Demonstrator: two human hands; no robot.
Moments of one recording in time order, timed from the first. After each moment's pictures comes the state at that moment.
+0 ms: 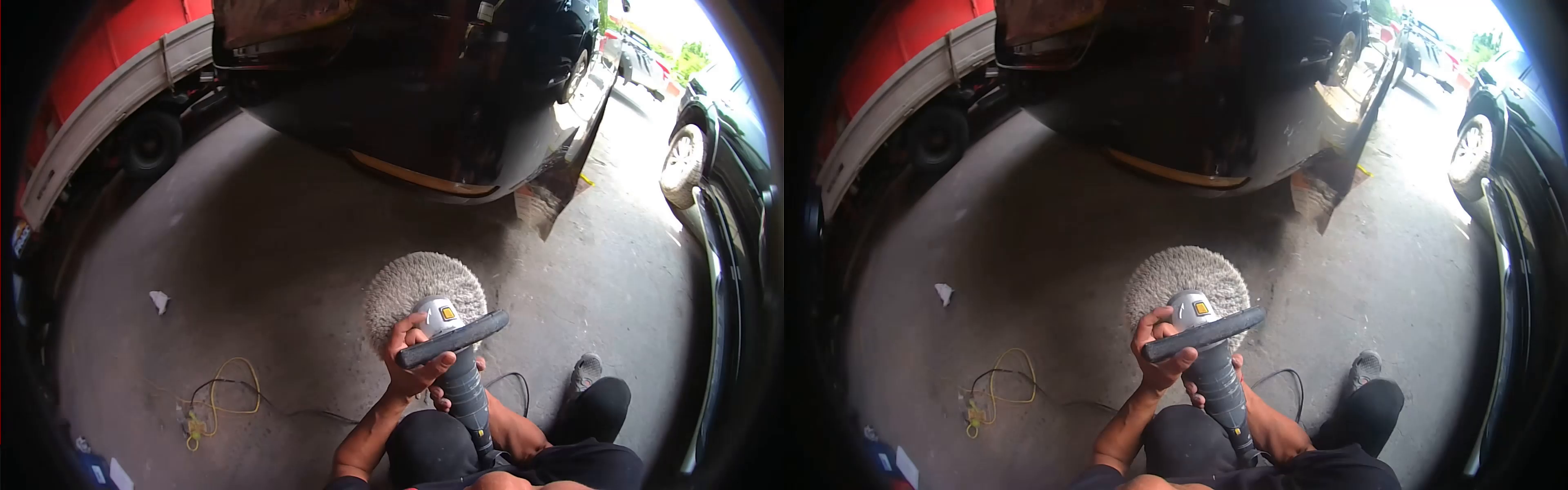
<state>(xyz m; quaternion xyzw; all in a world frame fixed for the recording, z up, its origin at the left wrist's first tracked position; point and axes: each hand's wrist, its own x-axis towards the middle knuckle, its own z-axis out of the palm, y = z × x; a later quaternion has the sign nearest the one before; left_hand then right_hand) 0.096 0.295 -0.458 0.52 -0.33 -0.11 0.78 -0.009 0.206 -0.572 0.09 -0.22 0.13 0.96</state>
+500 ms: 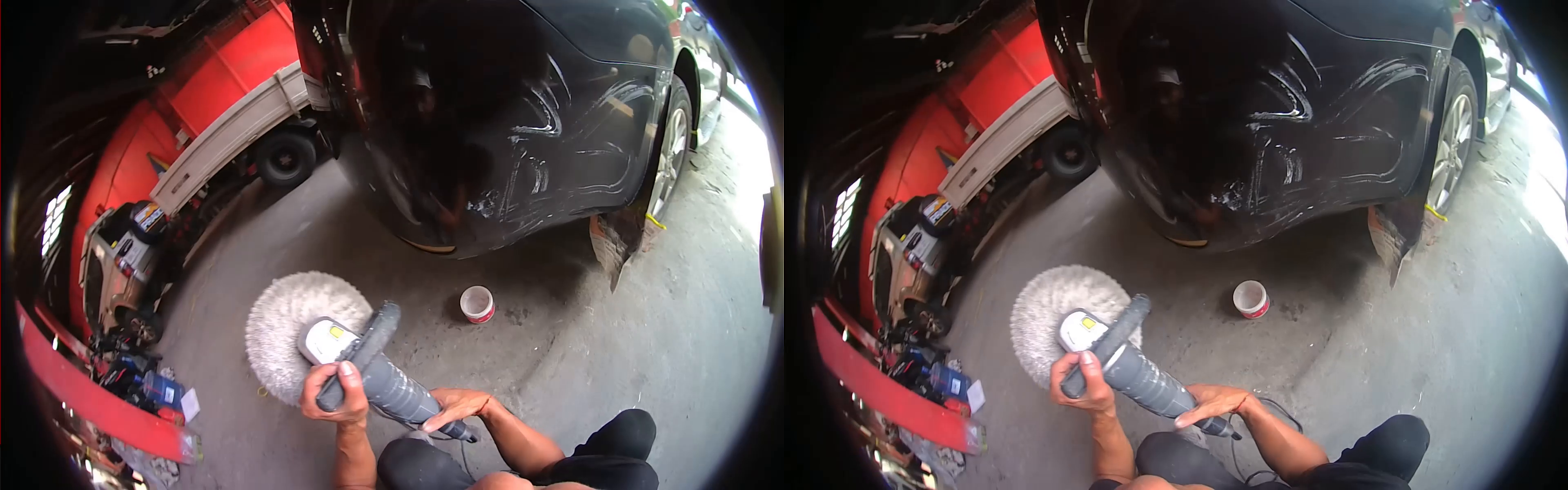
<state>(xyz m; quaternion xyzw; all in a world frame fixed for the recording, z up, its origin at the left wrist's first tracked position) 0.006 0.254 -0.322 0.71 -0.19 0.55 0.39 -0.024 0.093 -0.483 -0.55 -0.29 0.30 0.72</state>
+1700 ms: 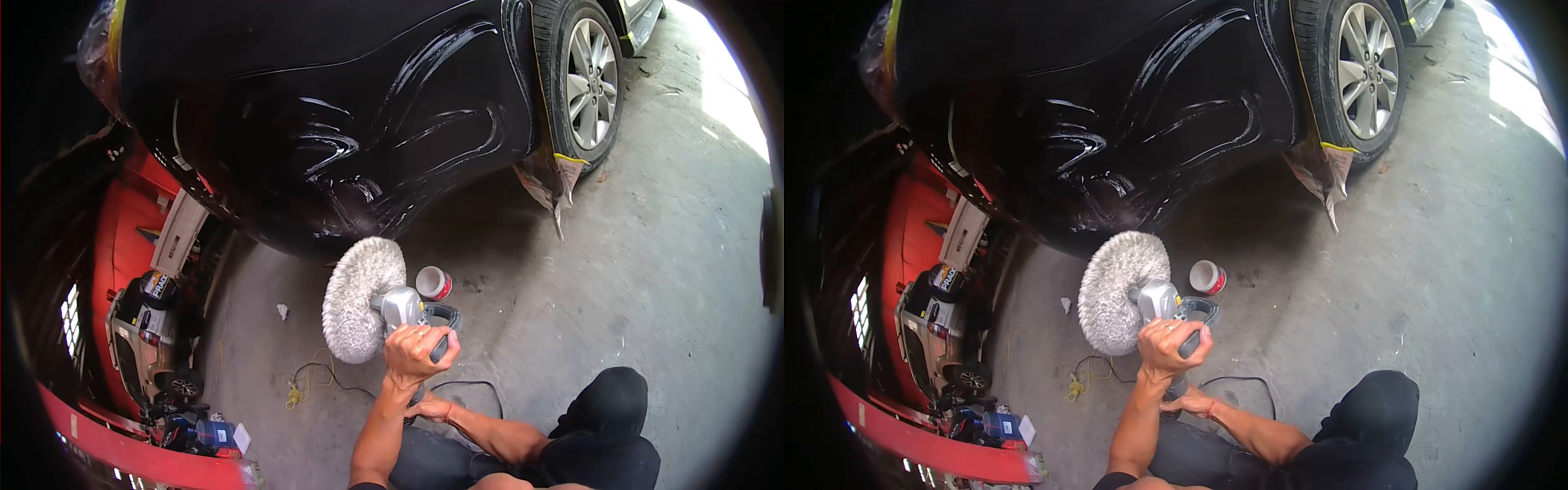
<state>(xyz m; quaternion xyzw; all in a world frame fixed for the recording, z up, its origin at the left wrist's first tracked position) -0.046 0.041 -0.376 0.78 -0.56 0.25 0.15 -0.111 0.107 -0.565 -0.28 -0.11 0.19 0.93</state>
